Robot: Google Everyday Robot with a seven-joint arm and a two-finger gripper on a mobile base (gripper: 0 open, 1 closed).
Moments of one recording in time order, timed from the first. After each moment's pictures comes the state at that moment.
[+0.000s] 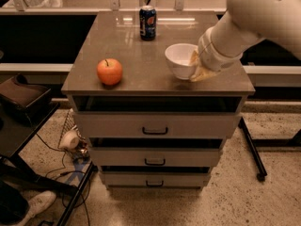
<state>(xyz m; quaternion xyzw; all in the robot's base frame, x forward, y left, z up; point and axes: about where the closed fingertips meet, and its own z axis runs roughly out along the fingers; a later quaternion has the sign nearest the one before) 0.591 -0.133 0.881 -0.79 0.56 -0.11 0.24</state>
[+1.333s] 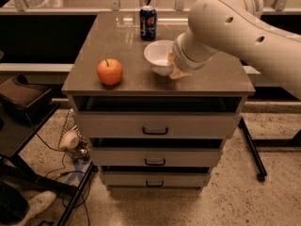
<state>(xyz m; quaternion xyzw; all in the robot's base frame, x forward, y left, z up) 0.631 -0.079 0.860 -0.81 0.50 -0.17 0.25</state>
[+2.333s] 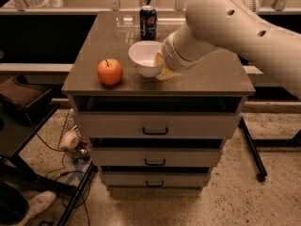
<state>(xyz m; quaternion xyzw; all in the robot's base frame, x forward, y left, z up) 0.616 -0.039 0.868 -0.84 0.44 -0.12 0.29</state>
